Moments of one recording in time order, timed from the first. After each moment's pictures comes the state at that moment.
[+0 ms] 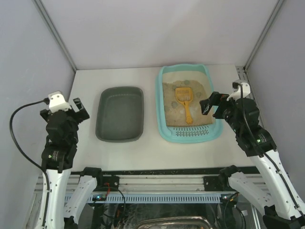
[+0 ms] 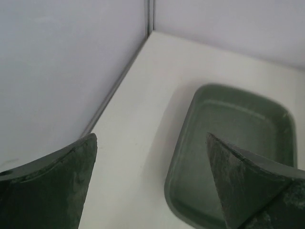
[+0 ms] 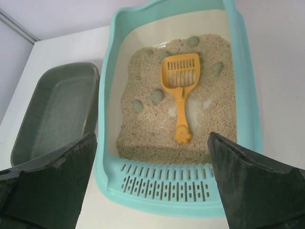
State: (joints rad) left arm -0.11 0.60 1.03 -0.56 -0.51 -0.12; right arm 0.33 0.76 1.04 -0.57 0.08 0.39
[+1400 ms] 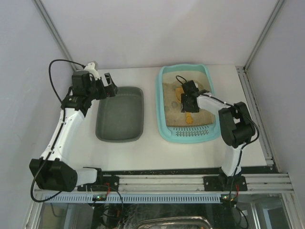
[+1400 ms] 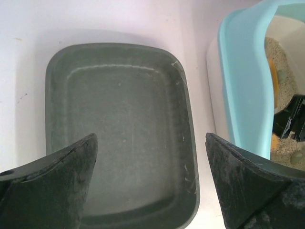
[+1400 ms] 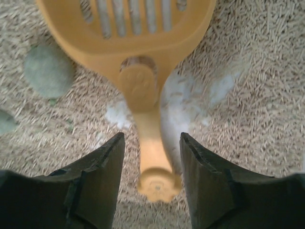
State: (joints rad) left arm -0.09 1.25 1.24 -0.49 0.14 -0.29; right arm 0.38 1.87 1.28 -0.50 0.17 0.37
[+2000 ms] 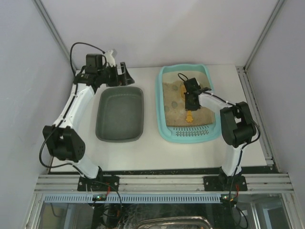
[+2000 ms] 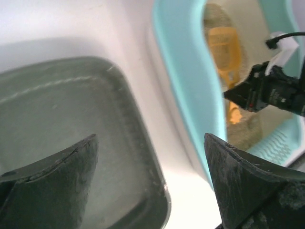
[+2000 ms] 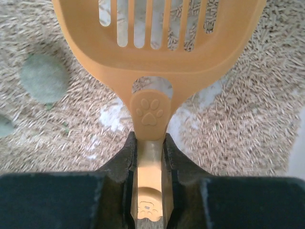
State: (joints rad) left arm -0.14 1.57 1.51 -0.57 0.38 -0.26; right arm 0.35 1.93 1.33 -0.52 0.14 0.35
